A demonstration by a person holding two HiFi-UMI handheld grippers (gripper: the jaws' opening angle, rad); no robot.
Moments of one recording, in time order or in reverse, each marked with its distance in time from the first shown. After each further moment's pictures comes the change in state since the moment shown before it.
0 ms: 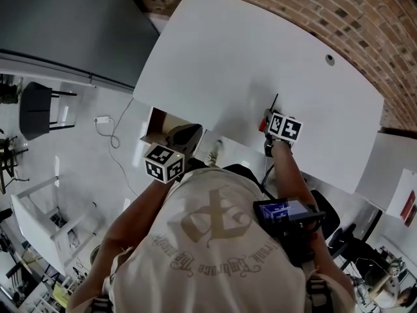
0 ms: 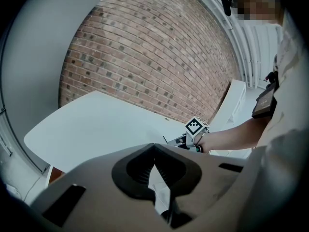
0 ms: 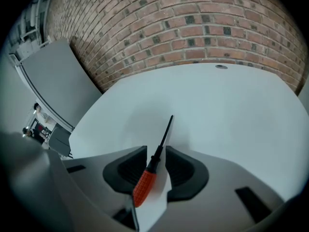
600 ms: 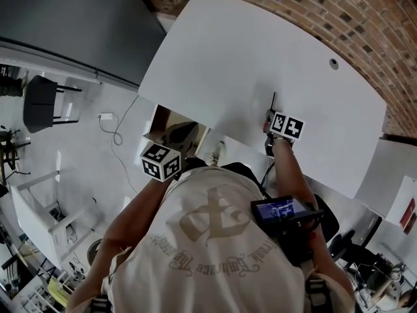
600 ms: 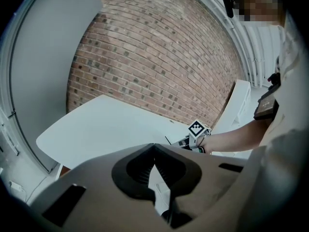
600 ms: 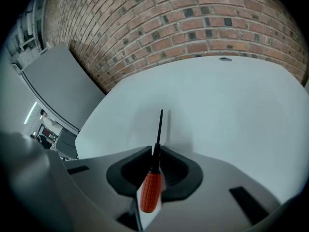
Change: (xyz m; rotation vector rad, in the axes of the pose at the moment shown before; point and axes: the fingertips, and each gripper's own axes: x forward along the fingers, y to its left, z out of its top) left arm -0.022 0.010 0.006 -0.005 -0.023 0.063; right arm 0.007 0.013 -0.003 0.032 0.025 0.075
